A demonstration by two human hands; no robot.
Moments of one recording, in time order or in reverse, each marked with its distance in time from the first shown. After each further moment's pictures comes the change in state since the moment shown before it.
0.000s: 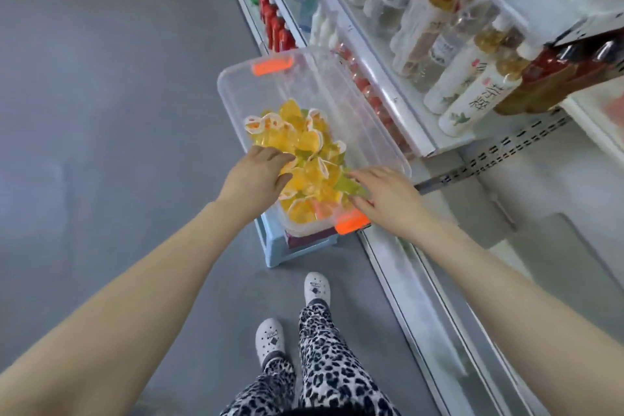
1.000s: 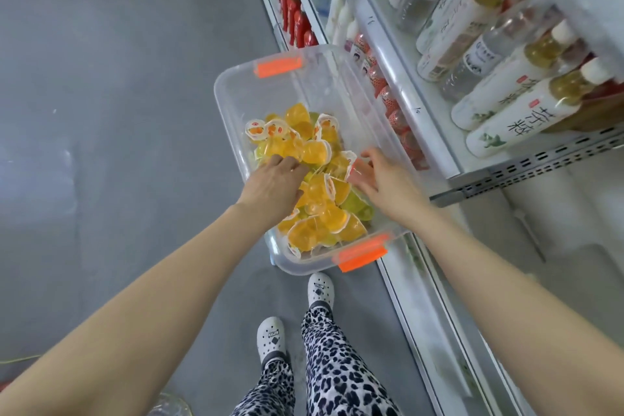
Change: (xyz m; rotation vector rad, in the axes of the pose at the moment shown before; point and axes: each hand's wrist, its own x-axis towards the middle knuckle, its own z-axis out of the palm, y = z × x) left_hand 0.066 -0.003 0.036 0.187 -0.169 -0.017; right_hand 0.093 0.051 0.022 0.265 0.040 0.102
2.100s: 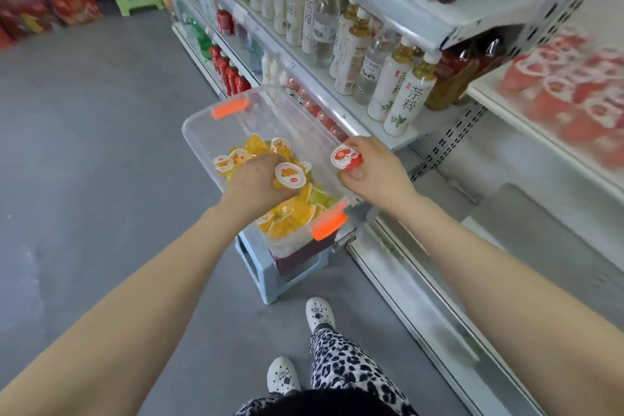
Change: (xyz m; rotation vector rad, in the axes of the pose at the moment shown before) left_hand -0.063 0.047 -0.078 -0.381 0.182 0.092; right_hand -0.118 -0.037 -0.049 0.043 0.443 0.117
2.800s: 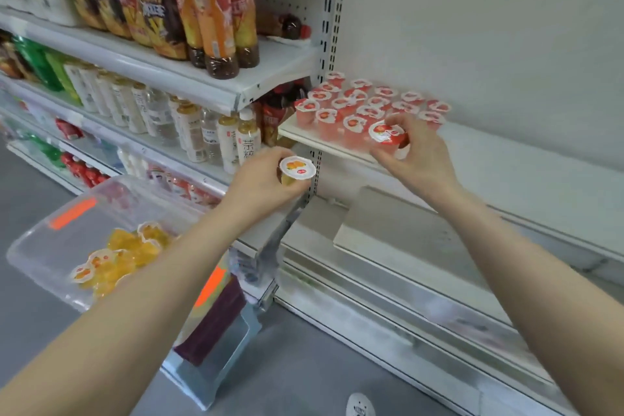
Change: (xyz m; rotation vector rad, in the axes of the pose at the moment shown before) left_hand 0.023 0.263 0.019 -0.191 0.003 0.515; right_hand -0.161 0.119 -0.244 -0.079 0.598 0.297
